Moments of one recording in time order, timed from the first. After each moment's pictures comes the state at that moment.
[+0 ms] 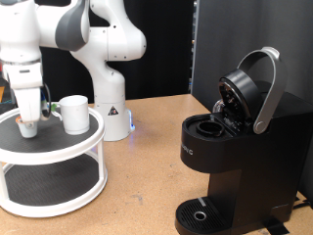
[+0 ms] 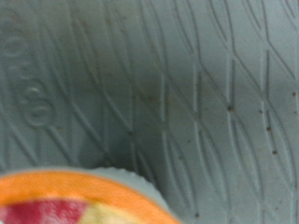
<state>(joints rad) -0.19 -0.42 -0.56 -2.72 -0.38 2.34 -1.37</state>
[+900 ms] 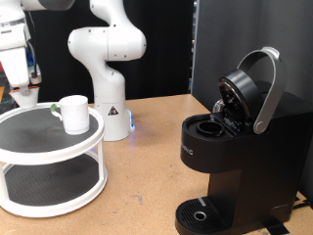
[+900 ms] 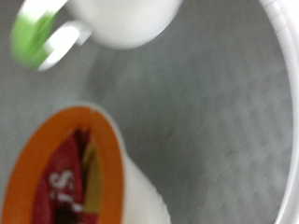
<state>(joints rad) -0.17 -0.52 -0.55 -2.56 -0.17 2.05 -1.44</state>
